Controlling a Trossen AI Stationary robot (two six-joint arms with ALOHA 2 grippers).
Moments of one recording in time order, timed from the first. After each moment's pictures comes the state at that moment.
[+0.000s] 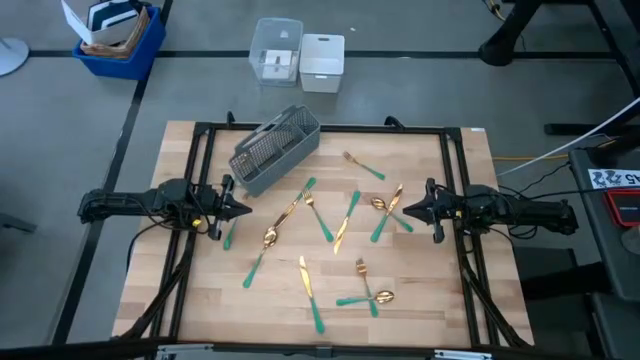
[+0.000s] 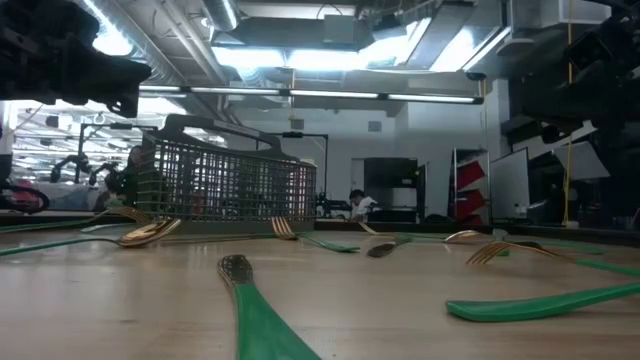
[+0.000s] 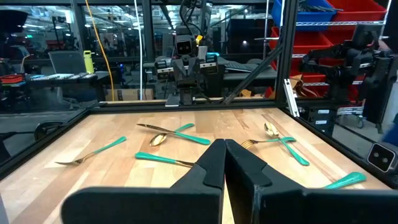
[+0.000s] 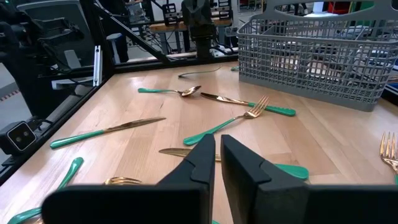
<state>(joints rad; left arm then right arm) 0.00 0.01 0.01 0.02 0.07 0.03 0.00 0.00 0.09 -0.23 -0.05 0.10</state>
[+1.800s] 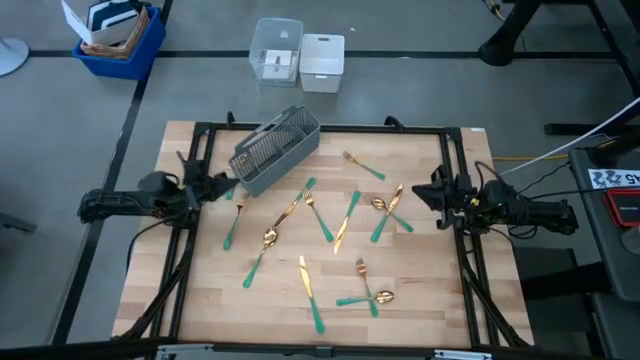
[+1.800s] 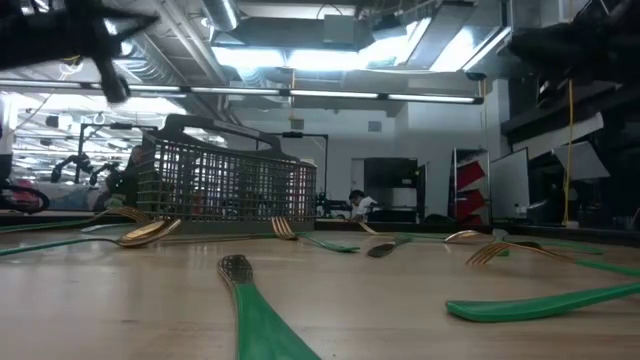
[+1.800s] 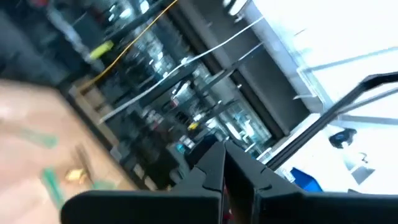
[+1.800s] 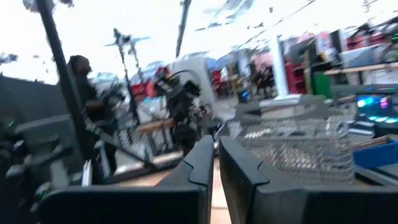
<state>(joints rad) 0.00 0.01 0.11 0.26 -0.18 -0.86 0.00 0.00 0.09 0.18 0.14 0.21</state>
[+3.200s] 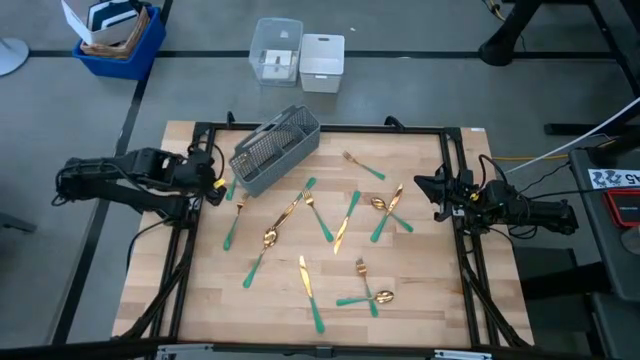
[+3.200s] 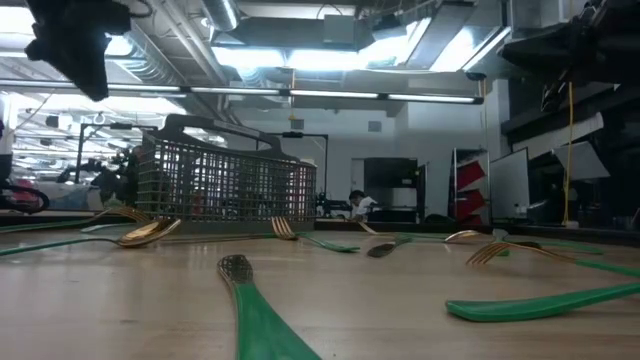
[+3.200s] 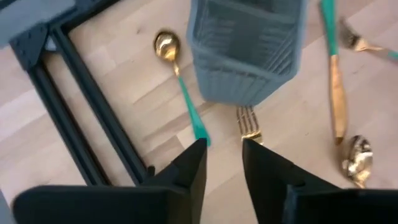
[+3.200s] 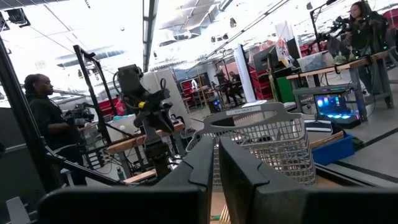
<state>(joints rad) 0.00 0.79 0.94 -1.41 -0.47 -0.91 0.00 0.00 0.09 0.19 0.27 0.24</state>
